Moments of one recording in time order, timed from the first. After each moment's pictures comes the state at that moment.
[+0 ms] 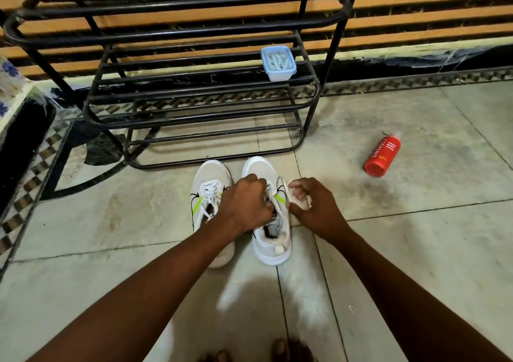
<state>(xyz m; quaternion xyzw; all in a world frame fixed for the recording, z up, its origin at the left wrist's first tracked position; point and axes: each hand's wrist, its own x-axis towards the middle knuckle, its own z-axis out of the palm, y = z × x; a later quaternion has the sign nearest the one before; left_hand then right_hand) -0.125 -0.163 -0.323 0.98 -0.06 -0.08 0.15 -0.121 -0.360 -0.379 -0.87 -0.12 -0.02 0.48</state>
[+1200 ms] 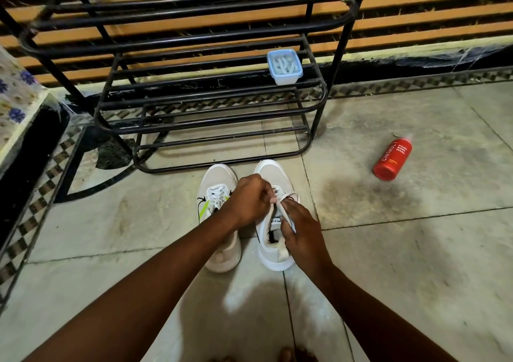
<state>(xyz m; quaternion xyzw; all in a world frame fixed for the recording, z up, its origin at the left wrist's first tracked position) -0.102 -0.143 -0.342 0.94 -0.10 -0.07 0.32 -0.161 -0.318 -0.431 -0.90 -0.11 -0.04 0.41</state>
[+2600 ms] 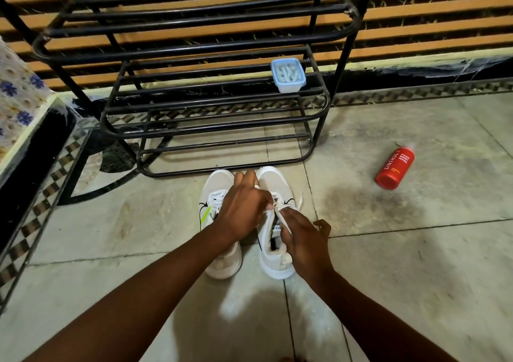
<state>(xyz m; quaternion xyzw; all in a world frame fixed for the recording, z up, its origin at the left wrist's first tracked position) -0.108 -0.132 -0.344 0.97 -0.16 0.03 0.17 -0.161 -0.315 -0.432 -0.95 -0.11 -0.13 0.26</state>
